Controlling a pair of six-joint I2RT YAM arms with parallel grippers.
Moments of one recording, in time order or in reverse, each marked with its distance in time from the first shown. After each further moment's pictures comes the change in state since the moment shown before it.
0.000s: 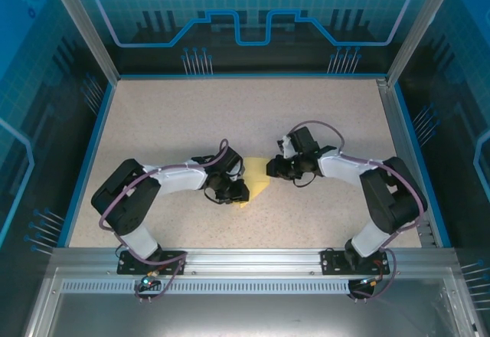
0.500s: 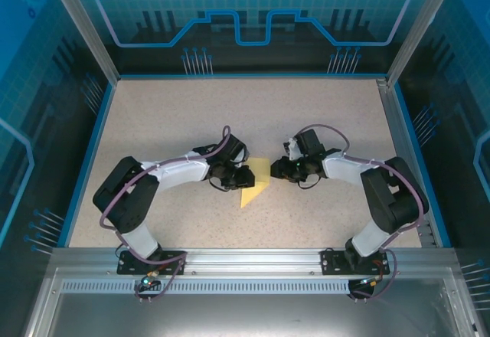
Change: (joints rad) left arm 0.019 0.036 0.121 0.000 -0.053 0.012; right arm -0.039 0.022 -0.054 0.035 -0.047 0.013
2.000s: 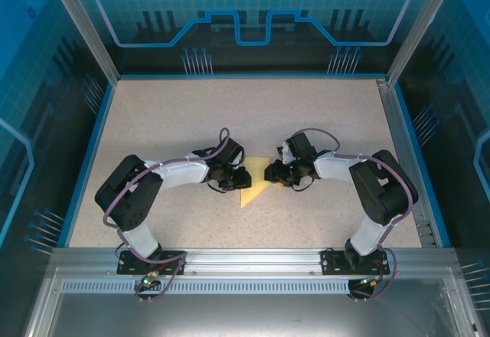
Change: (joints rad) left arm 0.018 0.009 -0.053 0.069 -0.048 -0.005; right arm 0.050 0.083 0.016 0.048 0.003 0.064
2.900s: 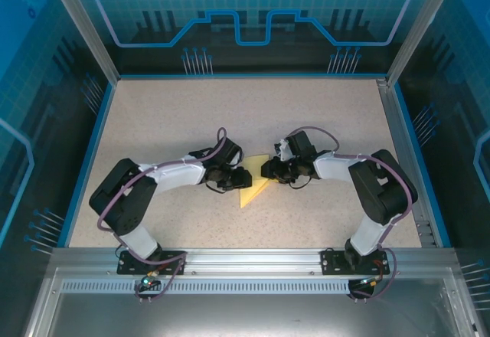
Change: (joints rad) left arm 0.002 -0.061 -0.028 0.003 -0.001 -0.001; right arm 0.000 0.009 -0.002 0.099 -0.085 0.041
